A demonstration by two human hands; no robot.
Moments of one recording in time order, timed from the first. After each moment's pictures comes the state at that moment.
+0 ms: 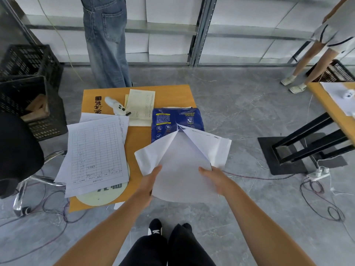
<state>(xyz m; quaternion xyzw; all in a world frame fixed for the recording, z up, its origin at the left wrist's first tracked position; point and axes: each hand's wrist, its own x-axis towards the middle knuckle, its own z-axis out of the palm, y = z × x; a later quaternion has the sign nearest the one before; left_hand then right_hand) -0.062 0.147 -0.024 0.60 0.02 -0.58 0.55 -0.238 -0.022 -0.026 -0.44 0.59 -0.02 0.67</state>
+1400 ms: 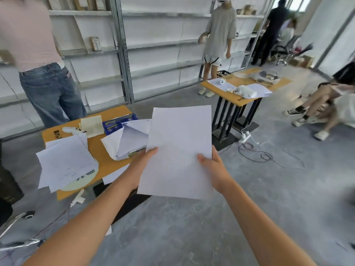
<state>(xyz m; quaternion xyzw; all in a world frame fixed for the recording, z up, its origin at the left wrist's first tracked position) -0.273 0.339 0.176 0.55 -0.31 -0.59 0.50 -0.510 0.302 0.160 -0.45 0.47 -0.45 0.61</state>
